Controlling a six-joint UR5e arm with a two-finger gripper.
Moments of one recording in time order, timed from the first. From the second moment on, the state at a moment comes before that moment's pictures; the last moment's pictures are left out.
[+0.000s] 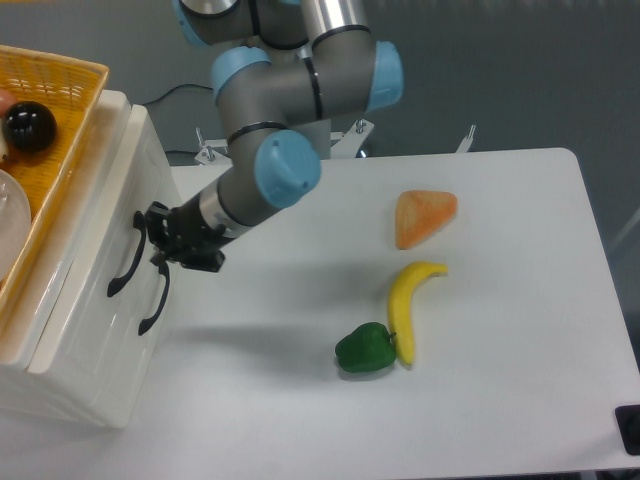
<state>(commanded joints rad) 2.42 -1.84 -1.66 -1.41 0.87 0.78</state>
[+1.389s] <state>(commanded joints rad) 2.88 -2.02 -1.51 -1.15 1.54 1.77</state>
